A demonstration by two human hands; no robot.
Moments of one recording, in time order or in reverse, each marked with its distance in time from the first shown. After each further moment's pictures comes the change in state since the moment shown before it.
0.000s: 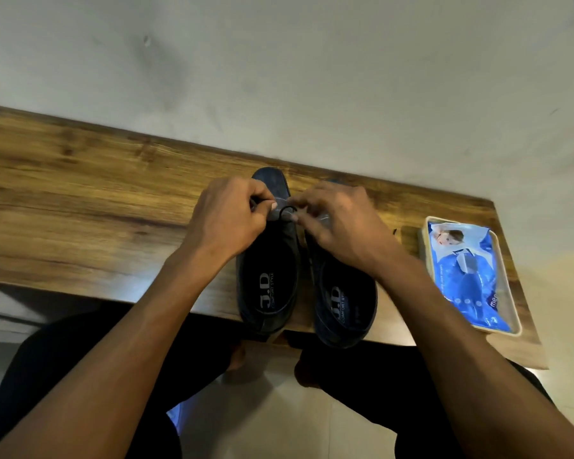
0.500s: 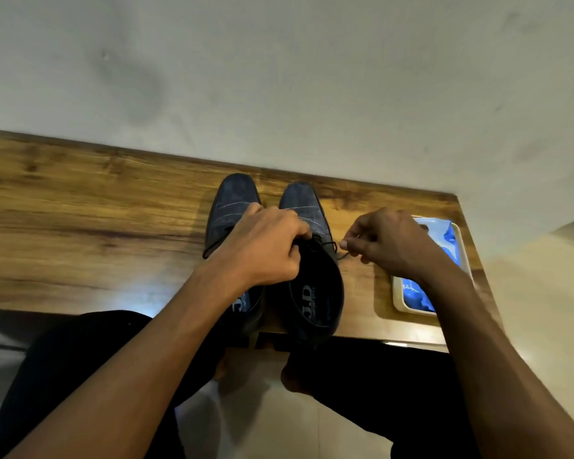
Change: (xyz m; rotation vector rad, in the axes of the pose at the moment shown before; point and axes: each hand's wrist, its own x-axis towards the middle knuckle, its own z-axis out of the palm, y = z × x) left_hand -0.007 0.064 0.039 0.237 -0.356 0.330; right_hand -0.063 0.064 -0.051 0.057 -0.241 0.479
